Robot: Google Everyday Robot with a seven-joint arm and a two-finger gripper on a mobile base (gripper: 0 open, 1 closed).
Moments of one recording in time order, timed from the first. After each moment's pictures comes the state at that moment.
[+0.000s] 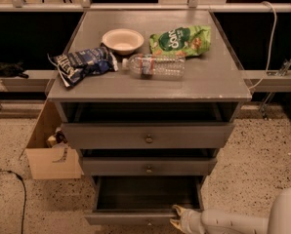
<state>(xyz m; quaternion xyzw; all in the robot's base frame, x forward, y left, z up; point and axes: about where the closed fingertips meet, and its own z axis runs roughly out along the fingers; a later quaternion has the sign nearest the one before) 0.440 -0.141 0.161 -0.60 0.73 0.09 0.30</state>
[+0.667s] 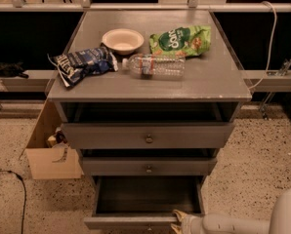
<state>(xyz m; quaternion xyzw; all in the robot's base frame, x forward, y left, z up) 0.409 -0.142 0.158 -0.62 0.72 0.11 0.29</state>
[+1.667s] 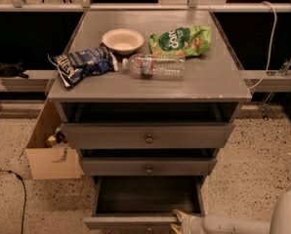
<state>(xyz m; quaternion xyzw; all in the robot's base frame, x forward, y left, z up) 0.408 -0.142 0.156 -0.62 0.72 0.11 0.29</state>
